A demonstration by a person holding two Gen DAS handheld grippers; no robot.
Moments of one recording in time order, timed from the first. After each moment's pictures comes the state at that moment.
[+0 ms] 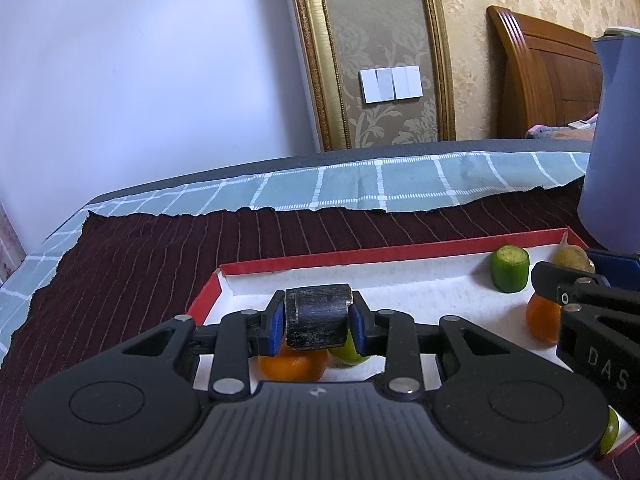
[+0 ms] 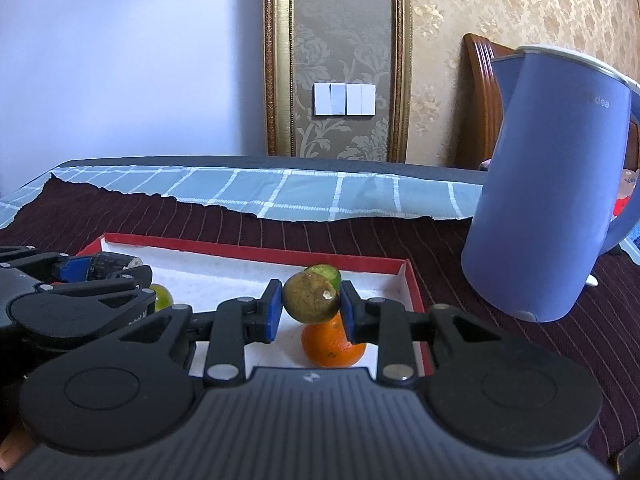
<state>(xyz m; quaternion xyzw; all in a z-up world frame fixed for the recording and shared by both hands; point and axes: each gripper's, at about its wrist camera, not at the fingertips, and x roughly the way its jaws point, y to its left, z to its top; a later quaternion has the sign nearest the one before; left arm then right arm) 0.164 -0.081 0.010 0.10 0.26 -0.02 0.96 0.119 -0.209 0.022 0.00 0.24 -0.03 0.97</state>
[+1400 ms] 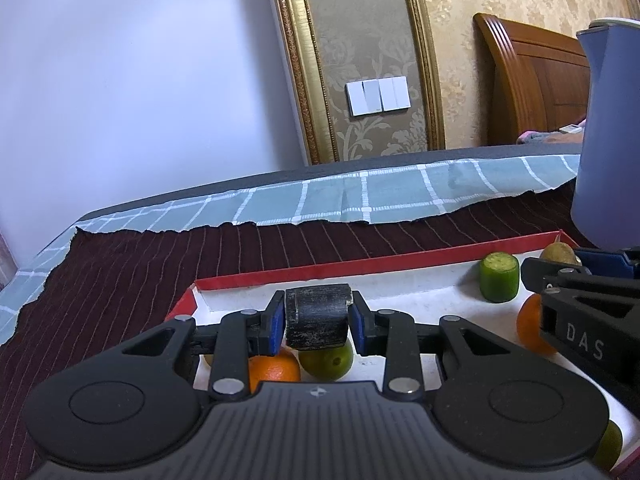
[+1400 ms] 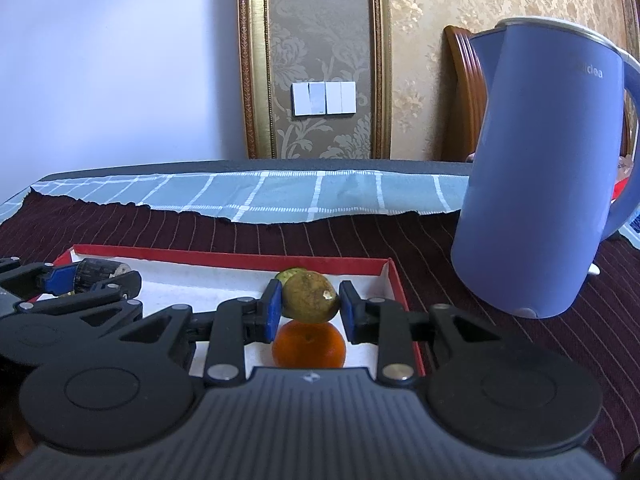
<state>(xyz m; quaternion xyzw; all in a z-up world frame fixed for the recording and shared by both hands) 0.167 -0.095 0.001 0.11 0.24 -0.03 0.97 0.135 -0.222 0.009 0.02 0.23 -0.05 0.97</state>
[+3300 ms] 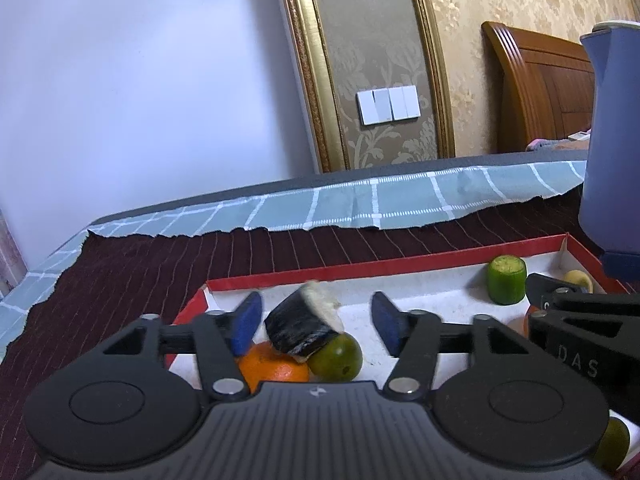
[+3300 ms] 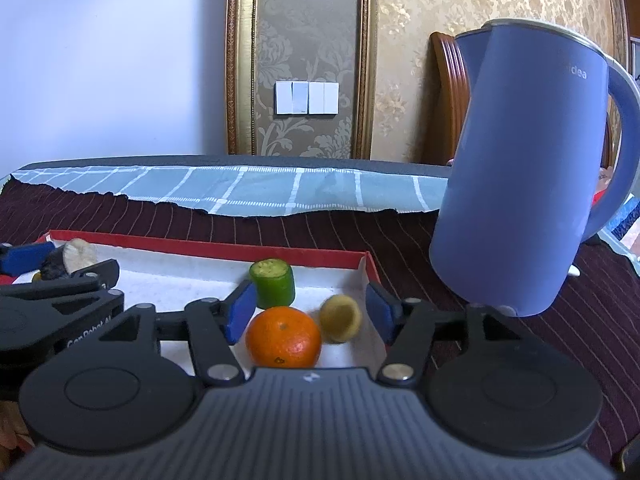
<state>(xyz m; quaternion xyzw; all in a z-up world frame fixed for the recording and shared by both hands) 0.159 -0.095 -0.001 0.11 0.22 -0.01 0.97 0.136 -0.219 -0.001 -0.01 0.23 -0.09 0.97</state>
